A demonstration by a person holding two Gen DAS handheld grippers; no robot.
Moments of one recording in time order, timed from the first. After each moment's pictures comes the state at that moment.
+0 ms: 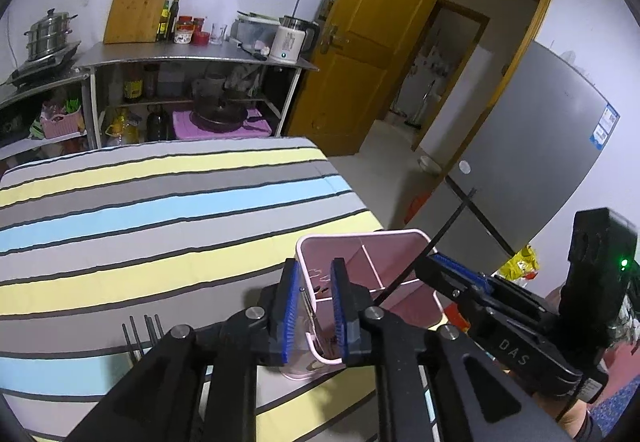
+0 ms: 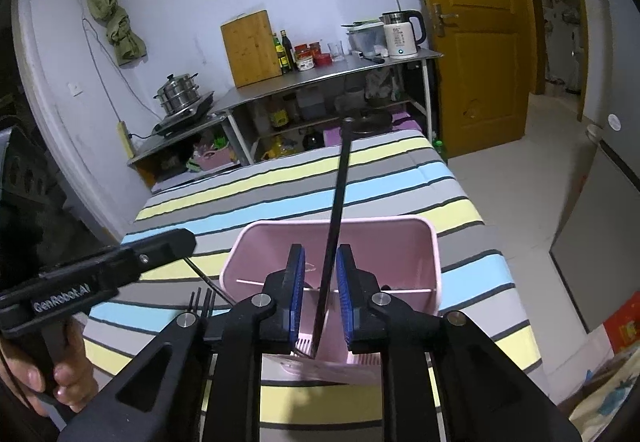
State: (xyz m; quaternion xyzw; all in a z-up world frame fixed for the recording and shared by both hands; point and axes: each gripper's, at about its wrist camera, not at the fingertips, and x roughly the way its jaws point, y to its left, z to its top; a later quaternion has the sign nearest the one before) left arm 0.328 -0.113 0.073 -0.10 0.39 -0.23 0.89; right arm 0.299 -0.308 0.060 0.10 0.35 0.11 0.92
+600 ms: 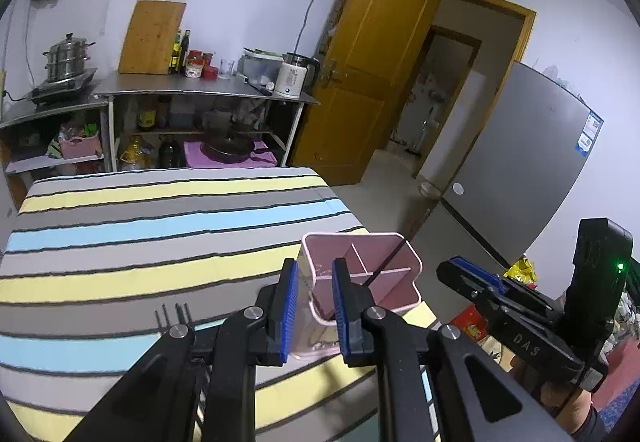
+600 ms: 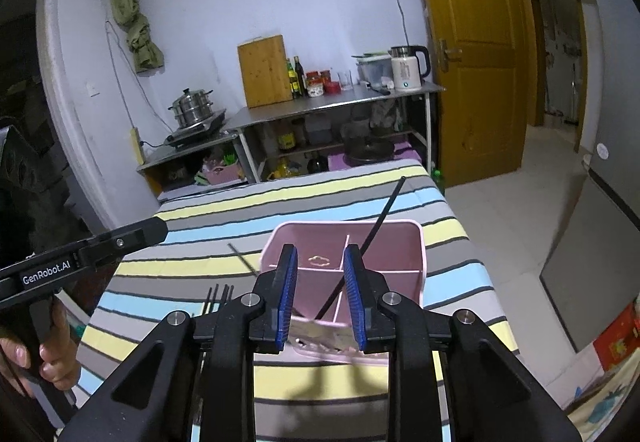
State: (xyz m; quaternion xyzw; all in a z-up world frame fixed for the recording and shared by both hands) left arm 0.254 -0.073 0.113 -0.10 0.33 -0.22 0.91; right arm 0.238 -0.301 0.093 0.07 0.30 0.12 0.94
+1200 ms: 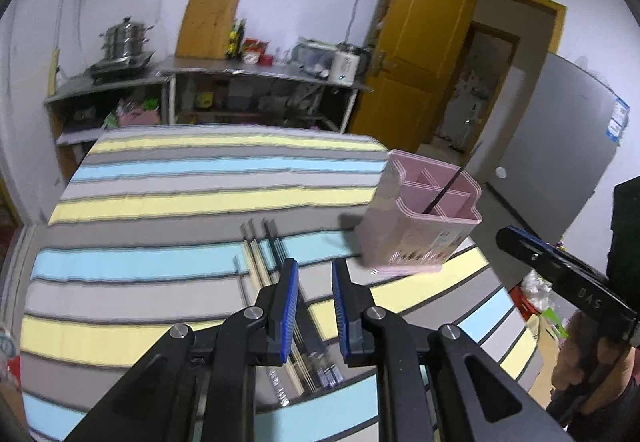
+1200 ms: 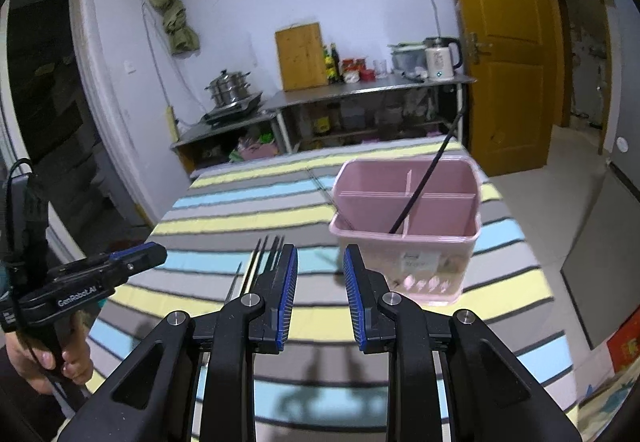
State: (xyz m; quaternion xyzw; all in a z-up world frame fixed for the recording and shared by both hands) left arm 0.167 0.002 0.047 -0.09 0.35 -0.13 0.92; right arm 0.174 -0.259 0.063 0.06 0.32 0.17 0.93
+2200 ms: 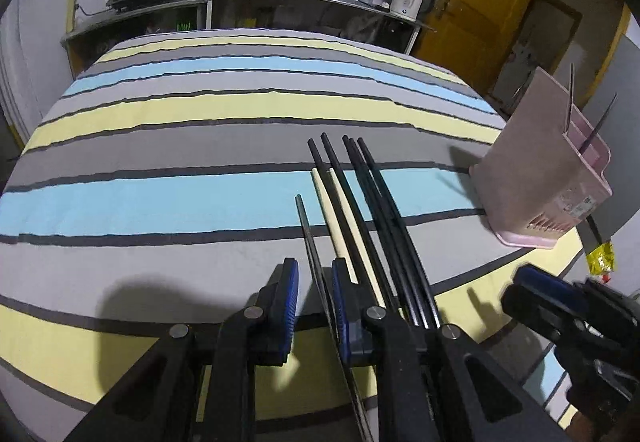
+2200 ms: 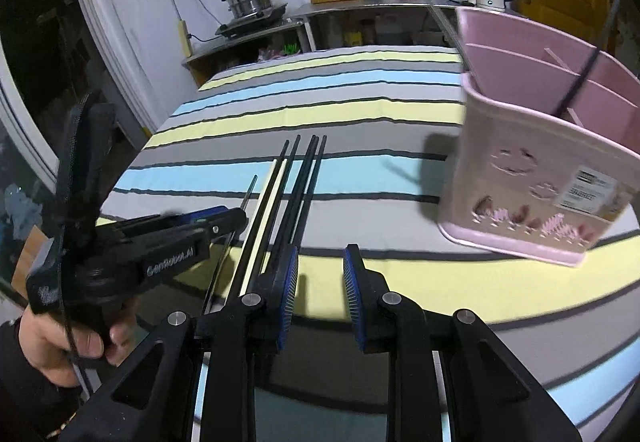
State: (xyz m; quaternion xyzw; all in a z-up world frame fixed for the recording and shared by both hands) left arm 0.256 0.015 -0.083 -0.09 0.46 -0.06 0.88; right arm 0.231 -0.172 -0.049 0.02 0.44 0.22 0.87
